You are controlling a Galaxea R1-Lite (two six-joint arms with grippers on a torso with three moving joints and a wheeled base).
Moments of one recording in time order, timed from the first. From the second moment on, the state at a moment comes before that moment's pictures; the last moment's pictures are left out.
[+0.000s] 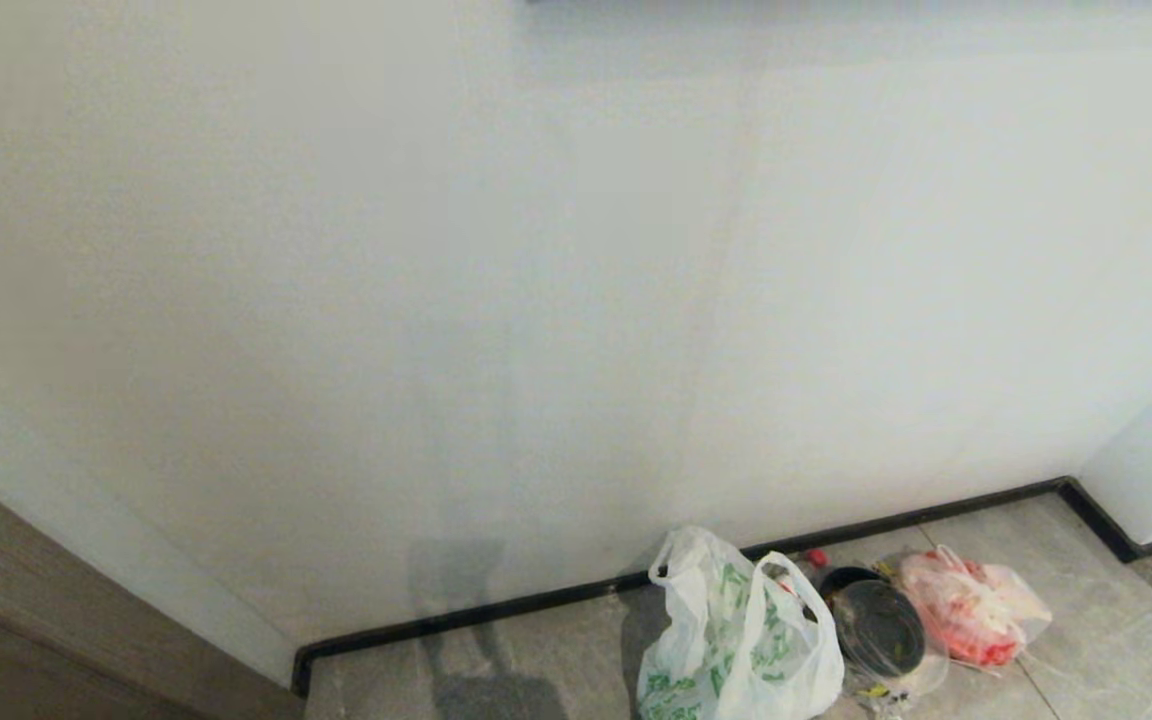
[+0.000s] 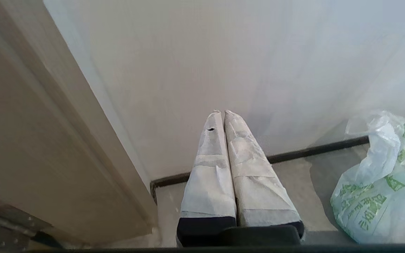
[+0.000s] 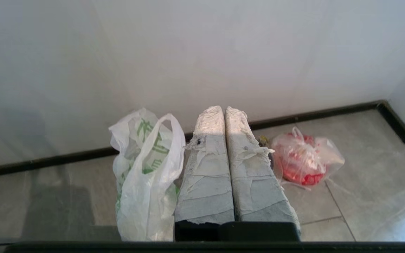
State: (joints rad) left arm 0.00 0.00 0.00 0.00 0.00 -0.01; right arm 0.01 0.00 0.00 -0.01 0.00 0.00
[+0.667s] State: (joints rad) left arm 0.00 0.00 0.00 0.00 0.00 -0.01; right arm 0.01 0.00 0.00 -0.01 0.00 0.00
